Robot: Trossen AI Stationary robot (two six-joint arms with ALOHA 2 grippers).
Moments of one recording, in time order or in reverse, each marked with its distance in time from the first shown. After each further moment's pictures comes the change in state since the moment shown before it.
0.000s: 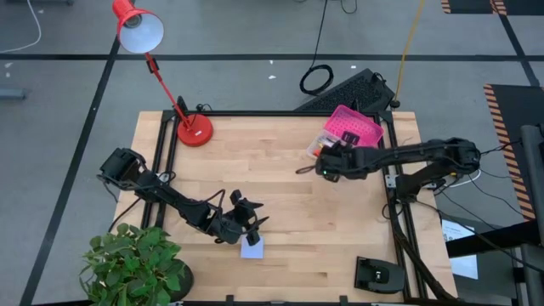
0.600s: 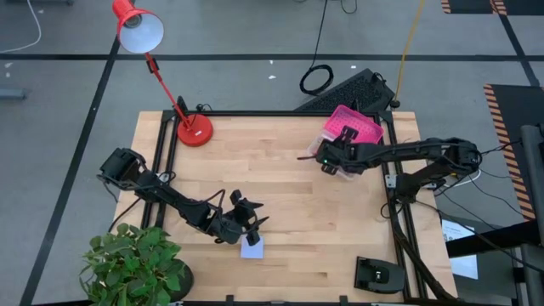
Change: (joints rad) left arm 0.000 0.000 0.000 0.000 0.000 0.000; right arm -0.144 0.000 -0.110 0.310 -0.013 -0.171
